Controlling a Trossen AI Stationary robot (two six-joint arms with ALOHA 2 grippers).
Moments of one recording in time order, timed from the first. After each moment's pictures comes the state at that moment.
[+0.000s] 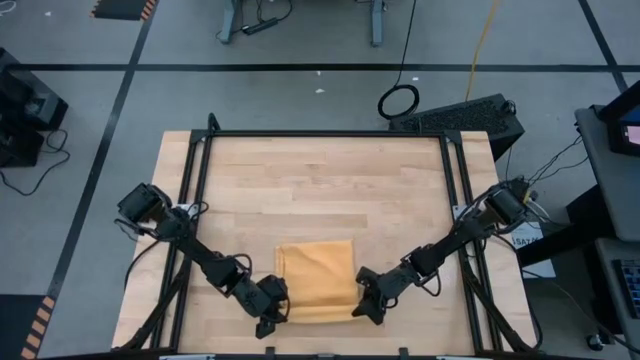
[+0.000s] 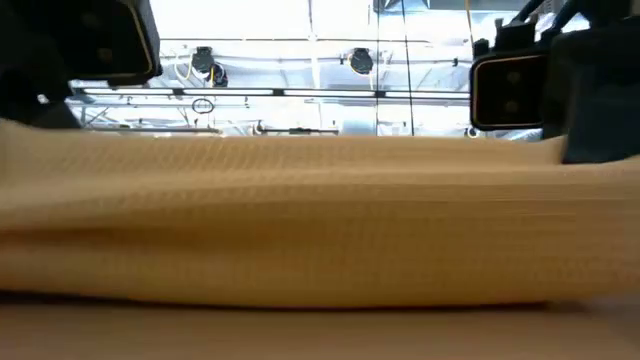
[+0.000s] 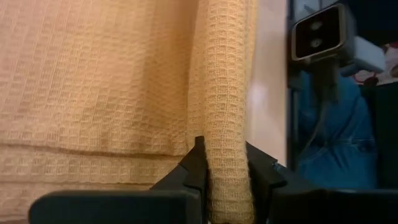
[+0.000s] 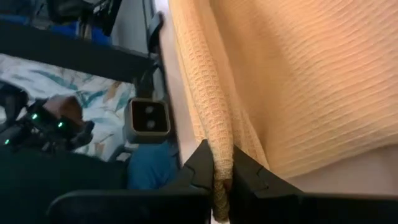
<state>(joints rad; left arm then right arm) -0.68 1.76 0.79 0.19 -0.01 -0.96 0.58 1.81 0.68 0.62 -0.08 1.25</state>
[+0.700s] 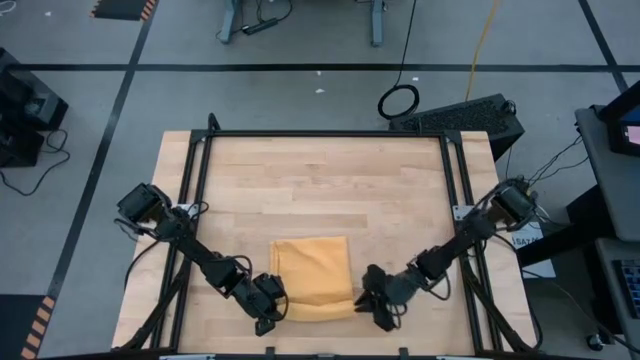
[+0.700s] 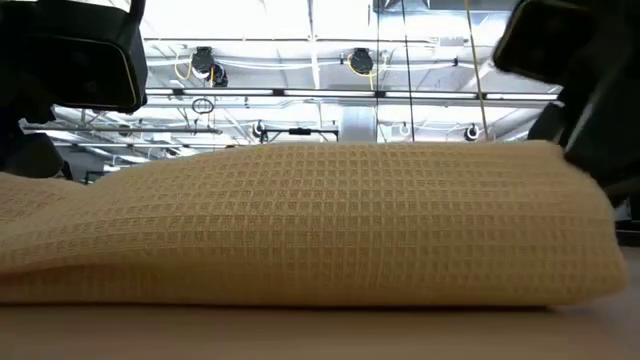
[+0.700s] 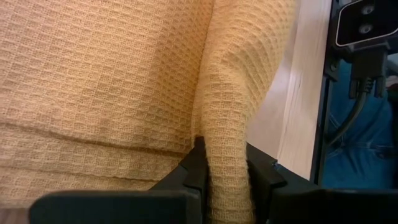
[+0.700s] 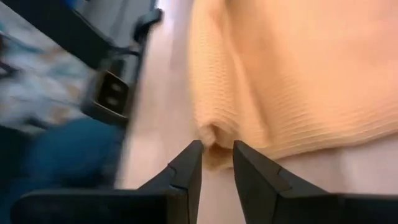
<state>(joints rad) -0.68 1.76 0.79 0.10 -0.02 -1.05 0.62 1.75 0.68 0.50 0.14 0.82</state>
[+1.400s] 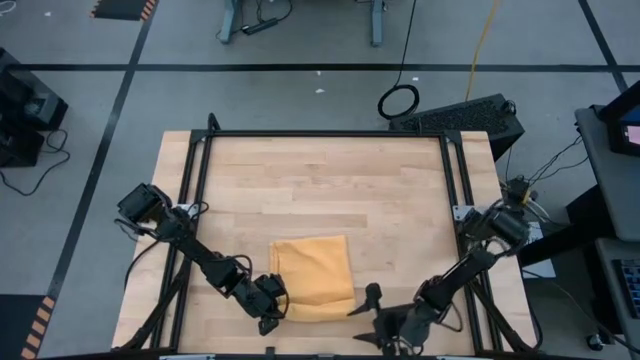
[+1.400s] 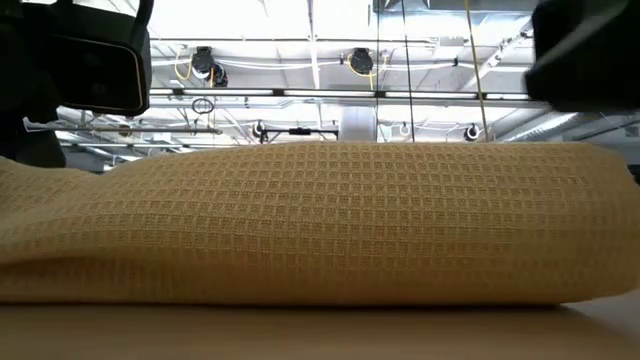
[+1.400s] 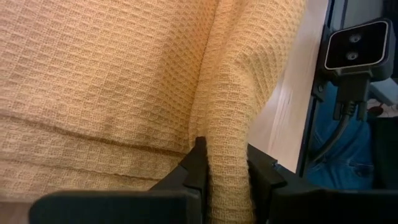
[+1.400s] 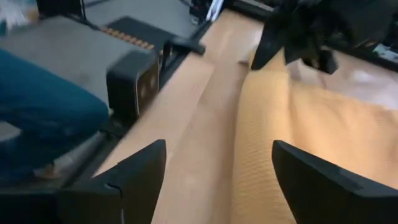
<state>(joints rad) -0.67 1.76 0.79 0.15 -0.04 -1.15 0.85 1.93 0.84 0.63 0.61 0.07</state>
